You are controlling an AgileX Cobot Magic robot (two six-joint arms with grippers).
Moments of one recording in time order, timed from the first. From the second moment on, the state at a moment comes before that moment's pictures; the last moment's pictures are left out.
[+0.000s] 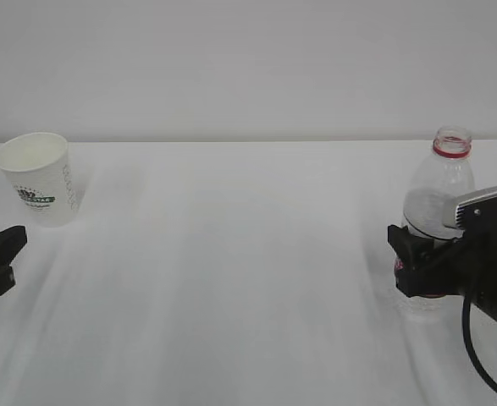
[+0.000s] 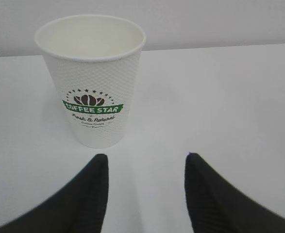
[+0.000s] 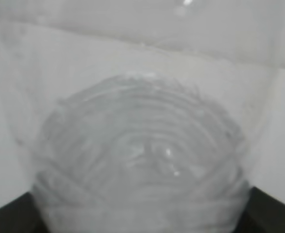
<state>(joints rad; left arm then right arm) -0.05 1.71 -0.19 0.22 -1.14 -0.13 0.26 1.83 -0.30 0.00 -1.11 -0.07</state>
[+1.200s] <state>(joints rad) -0.05 1.71 -0.19 0.22 -1.14 -0.13 0.26 1.67 -0.30 0.25 -1.10 -0.14</state>
